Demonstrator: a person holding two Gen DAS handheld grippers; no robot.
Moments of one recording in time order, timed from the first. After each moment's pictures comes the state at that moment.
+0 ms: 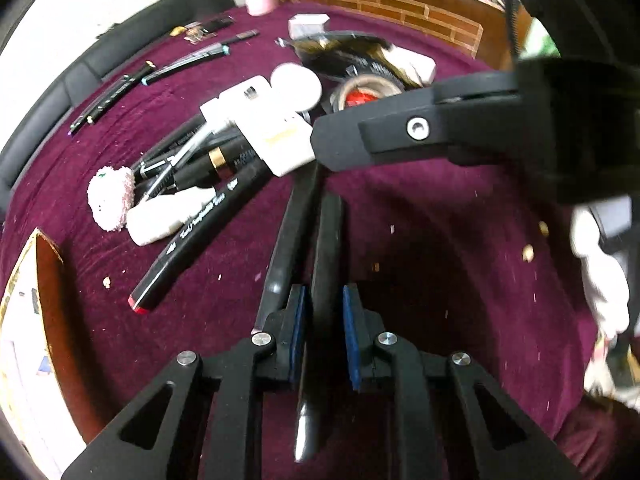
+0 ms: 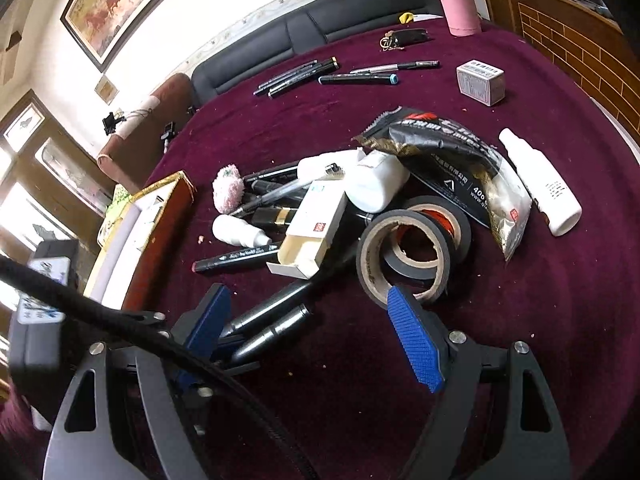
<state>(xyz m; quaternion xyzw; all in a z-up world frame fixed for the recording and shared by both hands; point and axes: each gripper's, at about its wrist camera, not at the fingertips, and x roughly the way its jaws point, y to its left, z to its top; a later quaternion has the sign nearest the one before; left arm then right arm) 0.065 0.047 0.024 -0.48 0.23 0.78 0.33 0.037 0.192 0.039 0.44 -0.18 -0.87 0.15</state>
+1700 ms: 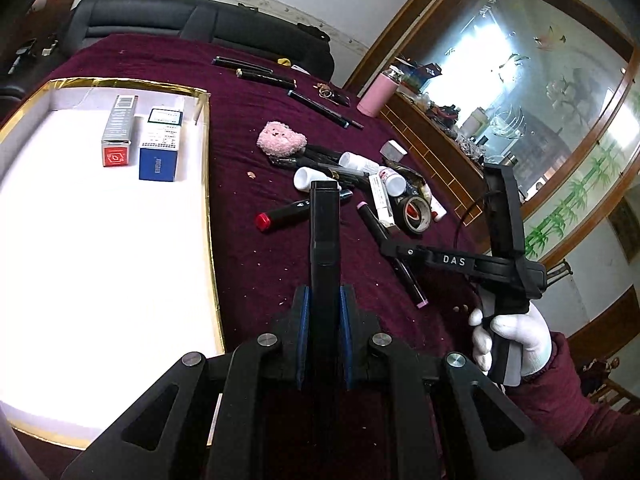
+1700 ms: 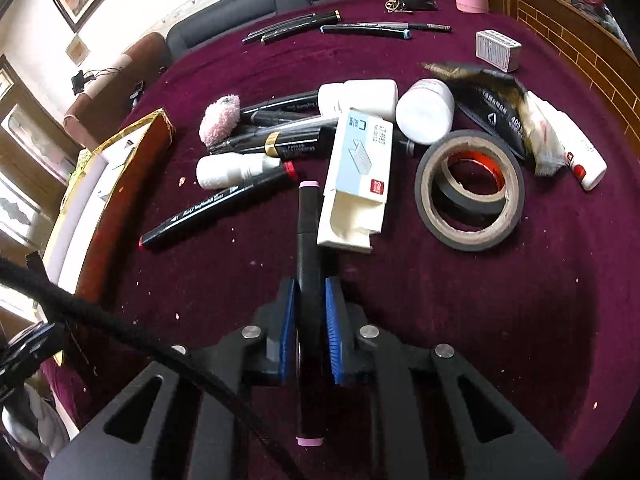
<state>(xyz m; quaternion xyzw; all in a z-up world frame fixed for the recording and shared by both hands) 0.088 -0.140 0.052 -0.43 -0.14 0.84 0.31 0.043 0.137 0.011 0.50 -0.11 -0.85 0.10</state>
